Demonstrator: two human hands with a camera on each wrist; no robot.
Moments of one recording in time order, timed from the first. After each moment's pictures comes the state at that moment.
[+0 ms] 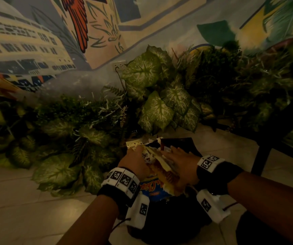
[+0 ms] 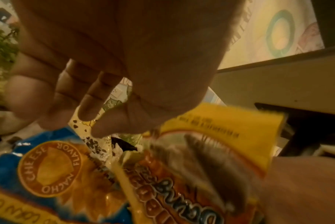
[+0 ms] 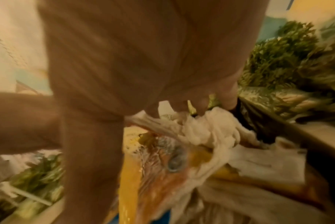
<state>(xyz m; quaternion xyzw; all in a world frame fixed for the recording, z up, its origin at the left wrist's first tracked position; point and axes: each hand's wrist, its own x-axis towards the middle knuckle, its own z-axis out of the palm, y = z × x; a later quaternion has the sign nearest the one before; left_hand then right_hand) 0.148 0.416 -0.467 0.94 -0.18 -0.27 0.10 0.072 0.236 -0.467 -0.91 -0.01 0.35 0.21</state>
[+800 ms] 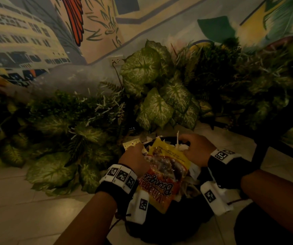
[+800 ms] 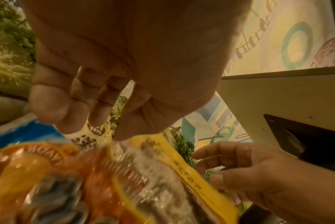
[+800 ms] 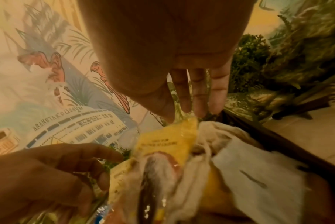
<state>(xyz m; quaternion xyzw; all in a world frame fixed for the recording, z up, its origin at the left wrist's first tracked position) 0.162 0.414 -0.477 0.94 -0.17 -0.25 0.15 0.081 0.208 -0.466 -0.93 0.17 0.11 0.30</state>
